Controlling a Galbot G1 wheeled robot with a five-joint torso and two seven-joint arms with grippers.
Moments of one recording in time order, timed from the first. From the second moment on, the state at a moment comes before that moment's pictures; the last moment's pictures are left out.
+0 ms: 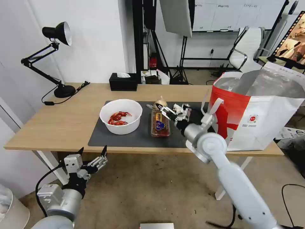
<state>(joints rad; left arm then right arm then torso) 1.72 -1.32 -0.63 -2.39 -0.46 0.26 -0.10 -0.65 1.08 0.01 1.72 0.93 -0.36 0.00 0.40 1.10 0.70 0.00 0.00</state>
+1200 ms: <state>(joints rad) 1.48 -0.96 -0.46 -2.27 -1.30 0.18 -0.17 -0.30 1.08 -0.30 1.26 0.67 -0.39 -0.35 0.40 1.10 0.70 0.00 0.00</state>
